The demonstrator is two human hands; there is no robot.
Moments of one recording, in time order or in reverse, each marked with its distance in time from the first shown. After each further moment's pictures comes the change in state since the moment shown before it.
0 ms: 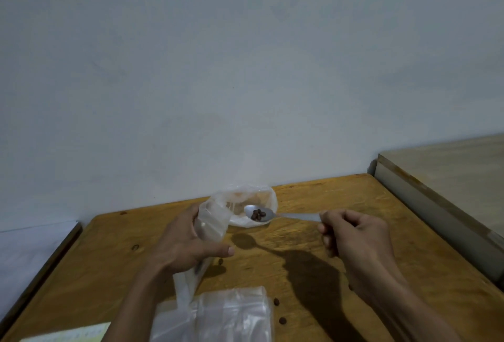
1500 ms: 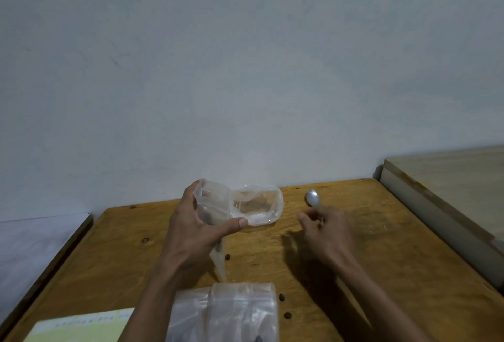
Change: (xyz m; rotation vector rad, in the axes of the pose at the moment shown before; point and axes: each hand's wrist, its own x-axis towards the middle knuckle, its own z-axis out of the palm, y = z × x) left_hand -0.018 0.014 0.007 -0.212 0.313 0.163; right_hand 0.049 0.043 0.029 -0.775 0.015 -0.363
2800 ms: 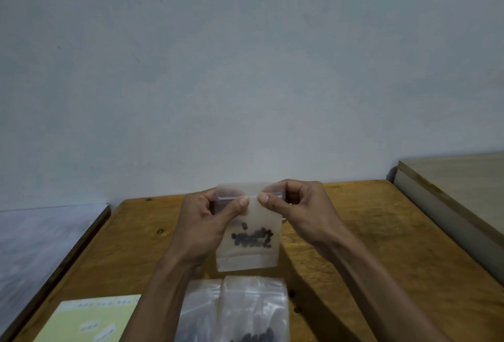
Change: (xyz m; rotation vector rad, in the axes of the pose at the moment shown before) left_hand -0.022 0.043 -0.008 -0.367 -0.044 -0.014; right_hand -0.014 -0.079 -0.011 0.687 -0.401 -0.154
